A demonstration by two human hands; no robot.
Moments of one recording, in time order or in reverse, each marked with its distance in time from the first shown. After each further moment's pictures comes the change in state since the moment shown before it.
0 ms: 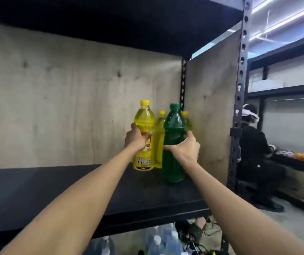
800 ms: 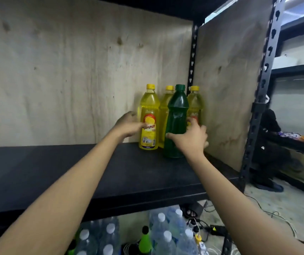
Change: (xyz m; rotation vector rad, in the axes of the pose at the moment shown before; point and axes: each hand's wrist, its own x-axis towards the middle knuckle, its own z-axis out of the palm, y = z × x) left_hand 0.014 -0.052 -0.010 -0.225 -0.204 -0.065; right_hand -0.022 0.012 0.020 -0.223 -0.064 0.080
